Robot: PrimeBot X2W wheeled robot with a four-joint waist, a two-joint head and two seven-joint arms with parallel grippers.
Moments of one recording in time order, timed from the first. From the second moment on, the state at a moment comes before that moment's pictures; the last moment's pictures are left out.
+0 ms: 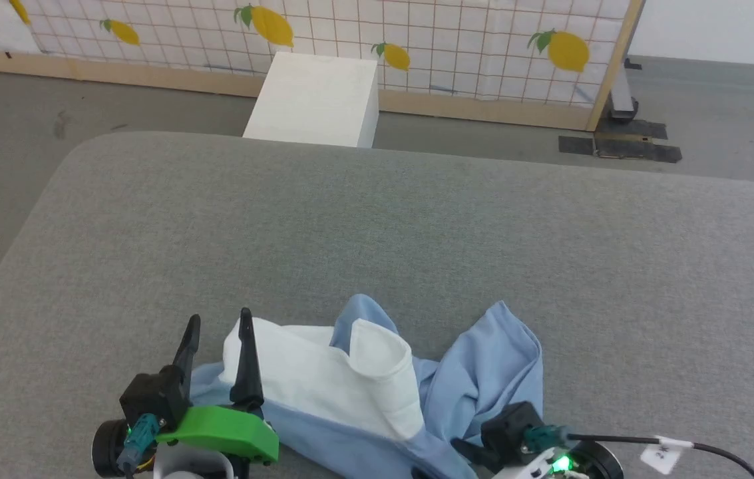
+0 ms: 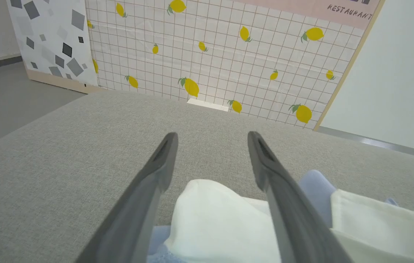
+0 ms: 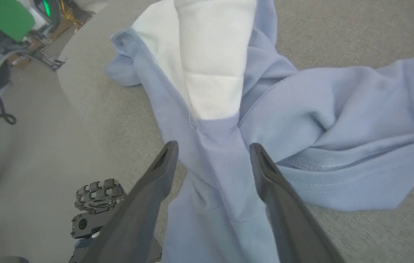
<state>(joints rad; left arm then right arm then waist) 0.00 0.05 -0.11 0.12 -0.25 0.05 -0.26 0.10 -0.13 0.49 -0.10 0.31 0.13 0.47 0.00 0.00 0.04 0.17</state>
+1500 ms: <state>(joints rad) -0.06 0.05 -0.14 0.16 -0.27 0.03 -0.26 -0.16 -0.12 -0.34 0.14 0.00 0.13 0.14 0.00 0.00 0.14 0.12</state>
